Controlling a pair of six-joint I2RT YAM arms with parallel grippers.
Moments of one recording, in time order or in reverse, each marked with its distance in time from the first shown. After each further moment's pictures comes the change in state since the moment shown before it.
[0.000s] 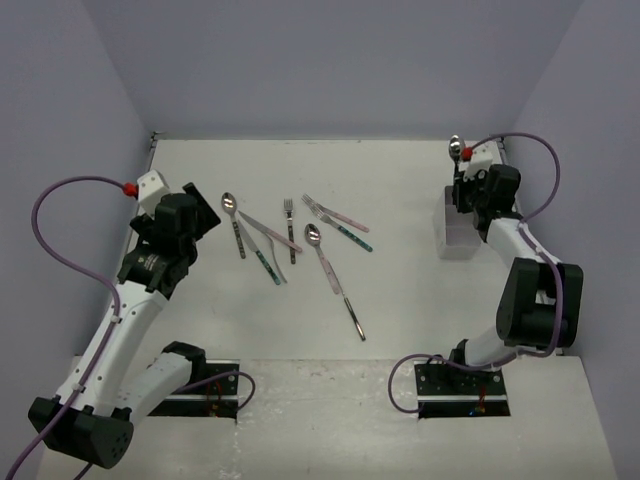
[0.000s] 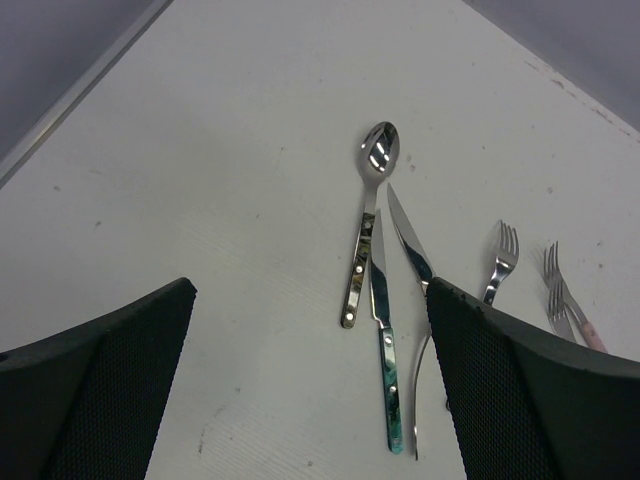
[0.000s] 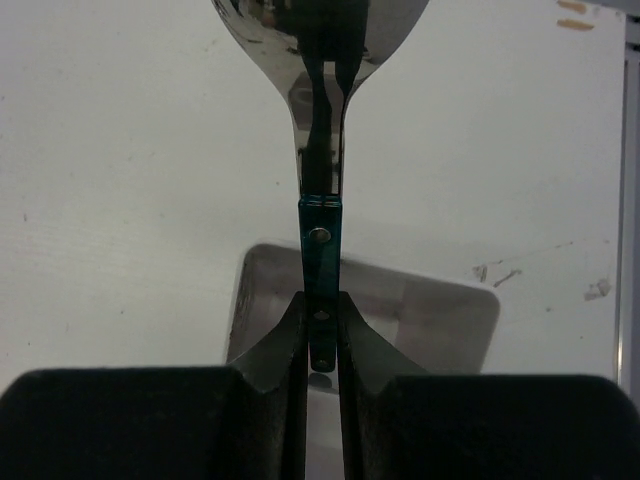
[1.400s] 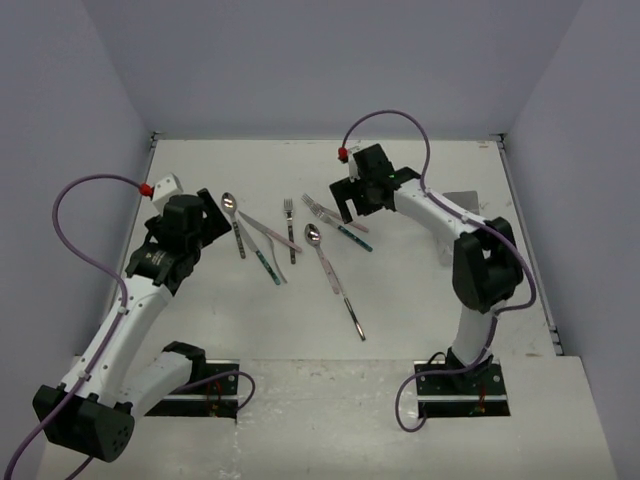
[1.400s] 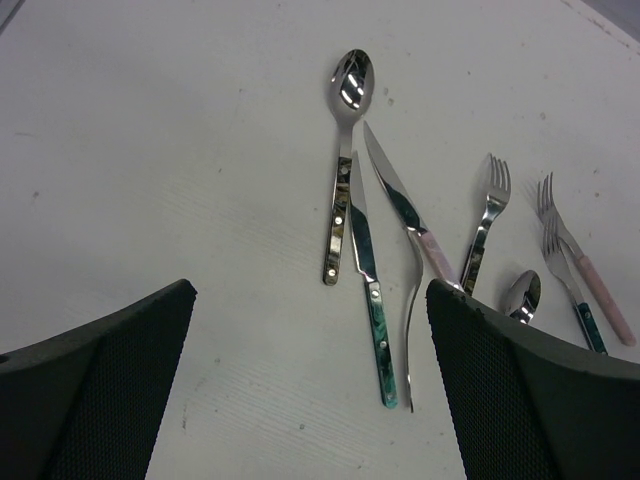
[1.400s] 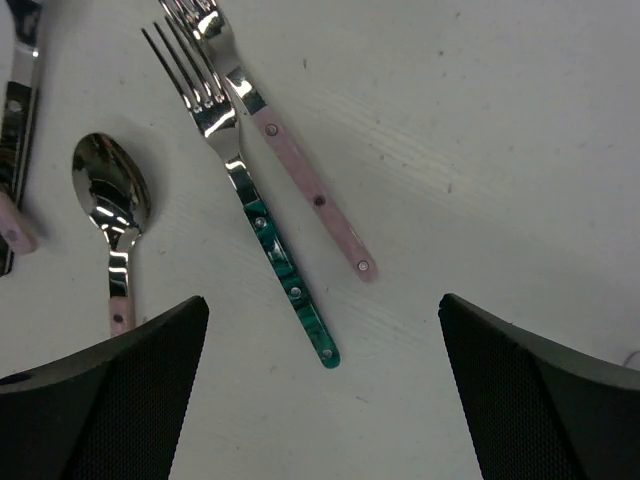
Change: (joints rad) left arm 0.000 0.038 -0.036 0.007 0.143 -0.003; right arm 0.659 0.283 0.509 -0.620 0.291 0.254
